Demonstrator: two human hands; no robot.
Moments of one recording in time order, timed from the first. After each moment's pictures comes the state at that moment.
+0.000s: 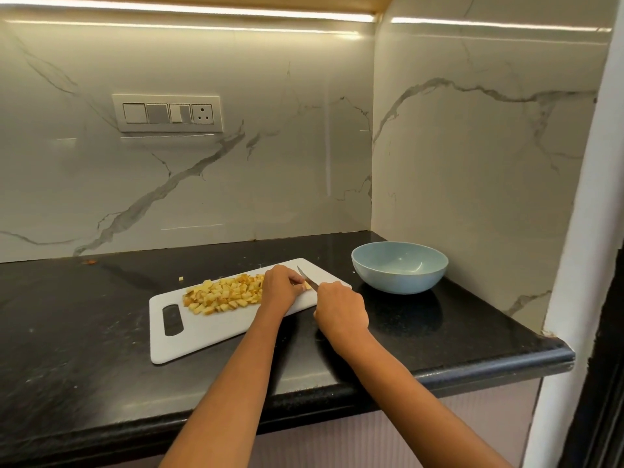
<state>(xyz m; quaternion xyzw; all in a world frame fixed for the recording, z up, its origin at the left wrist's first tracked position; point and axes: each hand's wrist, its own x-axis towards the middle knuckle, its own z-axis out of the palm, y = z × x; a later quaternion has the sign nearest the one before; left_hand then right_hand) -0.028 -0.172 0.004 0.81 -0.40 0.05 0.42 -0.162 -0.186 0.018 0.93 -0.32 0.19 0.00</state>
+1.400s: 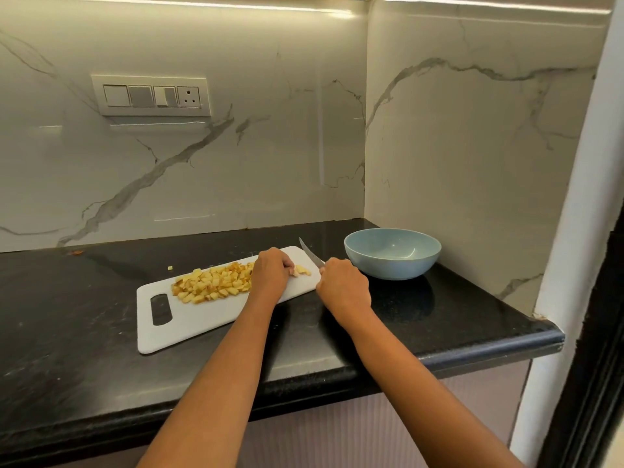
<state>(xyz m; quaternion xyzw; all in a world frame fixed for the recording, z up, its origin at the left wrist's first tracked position) -0.020 -0.178 0.007 0.84 -0.39 0.08 0.36 -0.161 -0.207 0.021 0.89 -0.38 0.24 -0.10</state>
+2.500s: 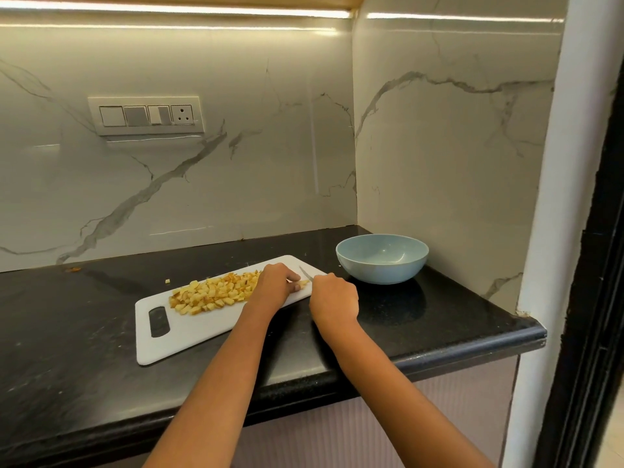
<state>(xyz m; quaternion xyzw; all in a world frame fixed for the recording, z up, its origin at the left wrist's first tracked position) -0.036 -0.175 0.011 0.84 -0.46 0.04 0.28 -0.167 -0.195 0.016 0.91 -0.37 0.19 0.04</state>
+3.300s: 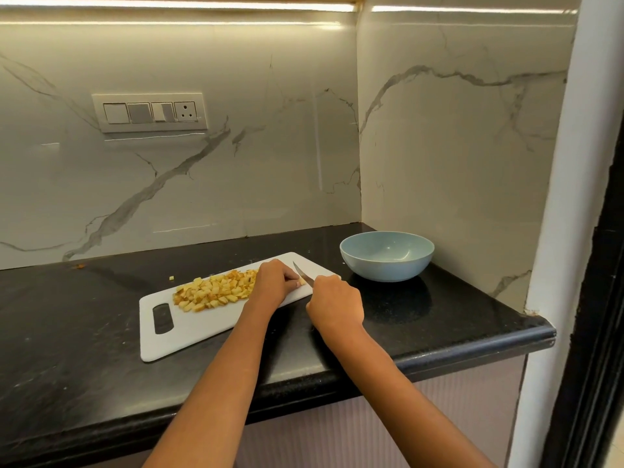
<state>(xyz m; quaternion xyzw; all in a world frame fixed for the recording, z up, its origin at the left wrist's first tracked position) -0.036 -0.168 0.014 0.83 -0.45 0.04 0.31 -0.175 -0.182 0.018 0.91 -0.35 0.20 -0.03</state>
